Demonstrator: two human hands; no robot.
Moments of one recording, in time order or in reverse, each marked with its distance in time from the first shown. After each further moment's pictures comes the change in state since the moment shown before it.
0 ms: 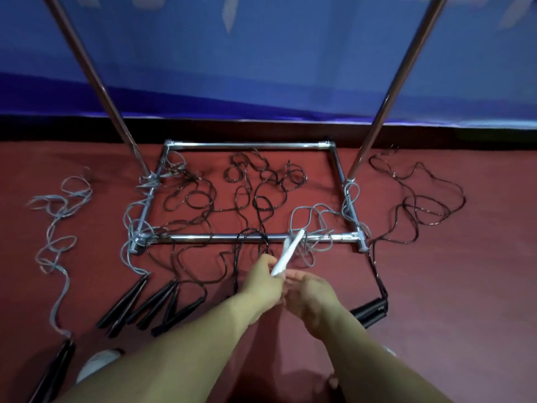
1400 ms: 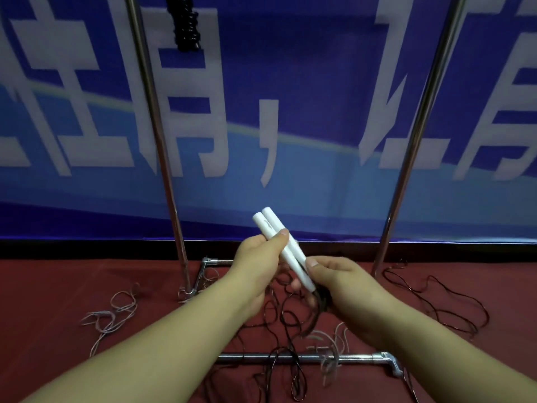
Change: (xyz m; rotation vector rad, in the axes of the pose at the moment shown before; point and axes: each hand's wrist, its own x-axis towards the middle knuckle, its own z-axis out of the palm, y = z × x) left_hand -0.146 0.251 -0.172 -0.577 0.046 0.380; right_hand -0.201 -0.198 0.115 -0.417 -0.327 -0.717
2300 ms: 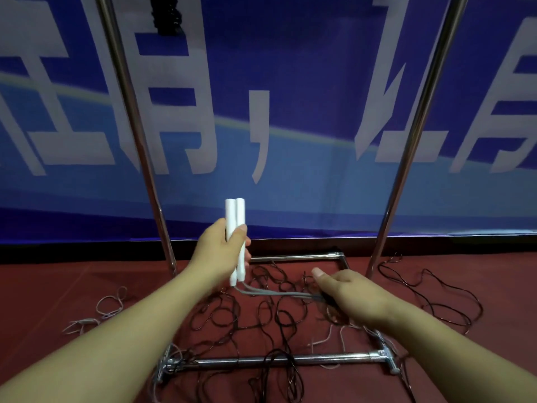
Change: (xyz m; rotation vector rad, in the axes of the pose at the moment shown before) left_hand 0.072 0.002 -0.058 0.502 0.119 0.313; right_hand 0.032 0.016 -0.047 -0.631 0.016 0.185
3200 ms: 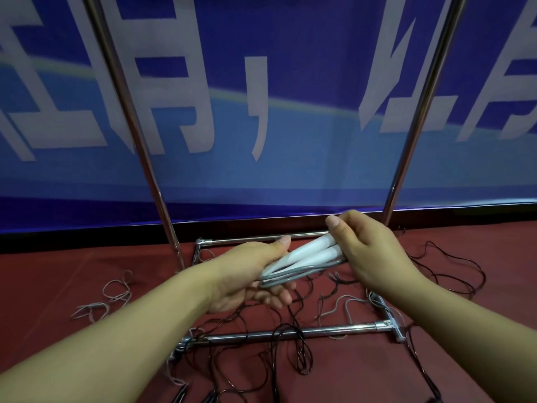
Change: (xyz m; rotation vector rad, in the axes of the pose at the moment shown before) left_hand -0.051 0.014 0.005 -0.156 -0.726 -0.415; right_hand -0.002 -0.012 0.007 0.012 0.542 -0.295
